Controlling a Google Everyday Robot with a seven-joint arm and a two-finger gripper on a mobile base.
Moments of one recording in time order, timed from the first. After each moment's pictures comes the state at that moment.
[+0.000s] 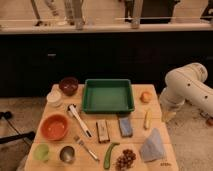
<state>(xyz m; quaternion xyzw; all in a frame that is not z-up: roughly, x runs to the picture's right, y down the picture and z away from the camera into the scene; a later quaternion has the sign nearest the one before) 0.285 0.111 0.684 -0.28 0.02 0.02 0.96</state>
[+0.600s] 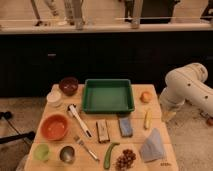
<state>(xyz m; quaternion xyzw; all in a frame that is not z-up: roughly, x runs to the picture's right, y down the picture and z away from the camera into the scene) 0.283 0.106 0.684 -0.27 0.01 0.02 0.96</state>
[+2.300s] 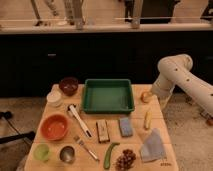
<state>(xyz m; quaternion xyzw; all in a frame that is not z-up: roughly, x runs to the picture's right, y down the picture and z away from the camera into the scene) 0.274 0.072 0.757 -0.27 -0.16 -0.38 0.87</state>
